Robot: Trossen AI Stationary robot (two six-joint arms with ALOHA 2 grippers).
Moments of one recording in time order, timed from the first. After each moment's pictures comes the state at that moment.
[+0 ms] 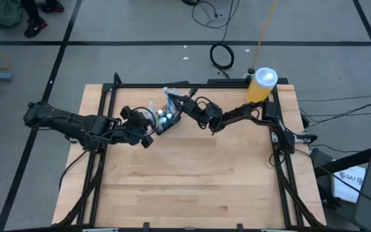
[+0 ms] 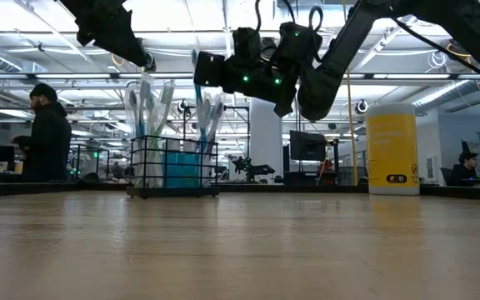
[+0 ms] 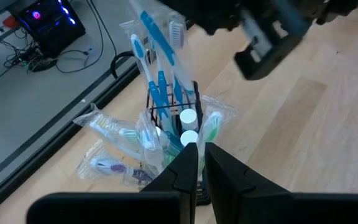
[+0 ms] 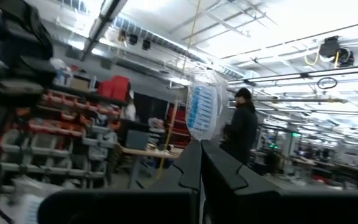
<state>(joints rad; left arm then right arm) -0.21 1.11 0.96 -0.73 -0.73 -0.53 -0.22 2.15 1.18 1.47 0.21 -0.34</state>
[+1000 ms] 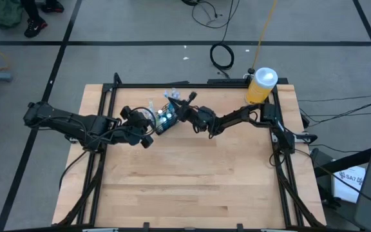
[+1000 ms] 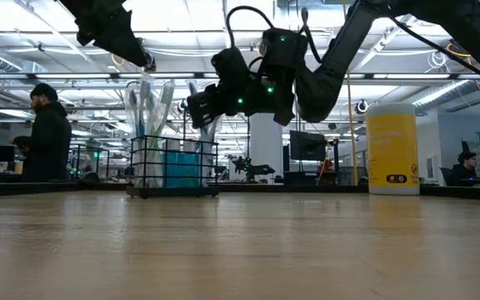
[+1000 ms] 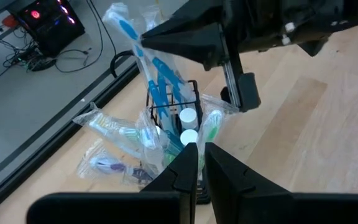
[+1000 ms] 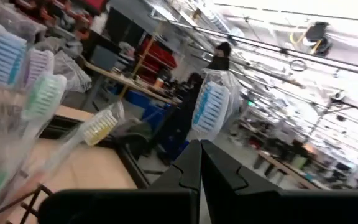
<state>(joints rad) -0.21 1.11 0.96 -0.73 -0.73 -0.53 -0.18 2.17 1.18 1.26 0.44 -0.62</state>
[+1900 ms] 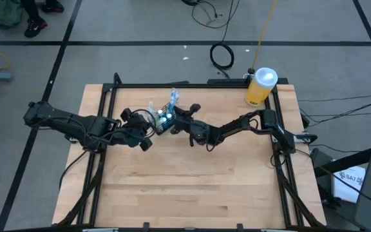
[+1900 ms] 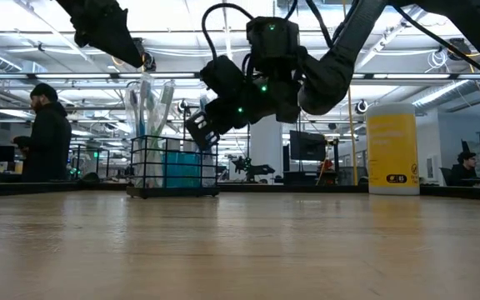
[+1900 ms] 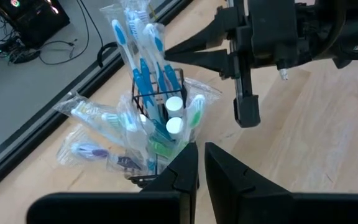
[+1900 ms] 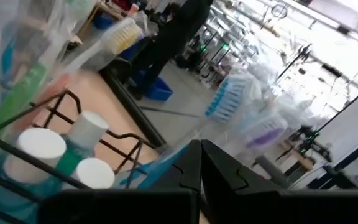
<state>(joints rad) -0.23 1.11 0.96 -0.75 -0.68 -0.56 -0.04 2.17 1.17 1.03 0.84 -0.63</state>
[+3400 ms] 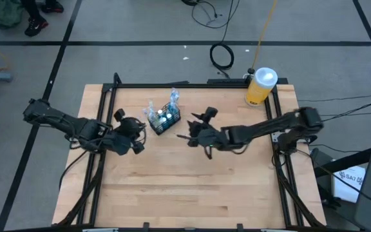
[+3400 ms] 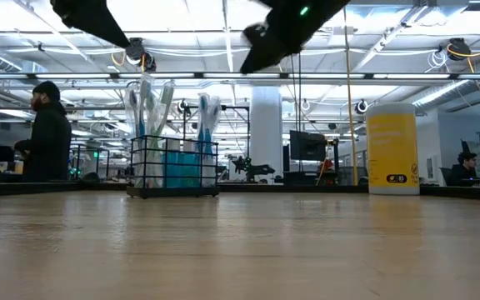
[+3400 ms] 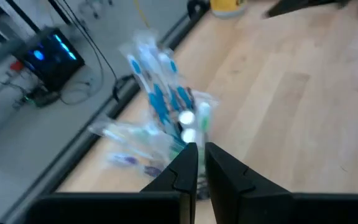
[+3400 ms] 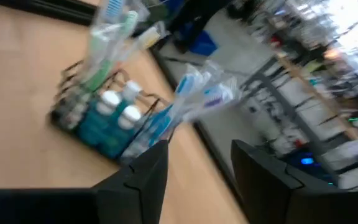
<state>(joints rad) -0.37 1.03 0.96 -0.83 -0.84 -0.50 0.15 1.66 1.17 -0.04 0.89 -0.15</state>
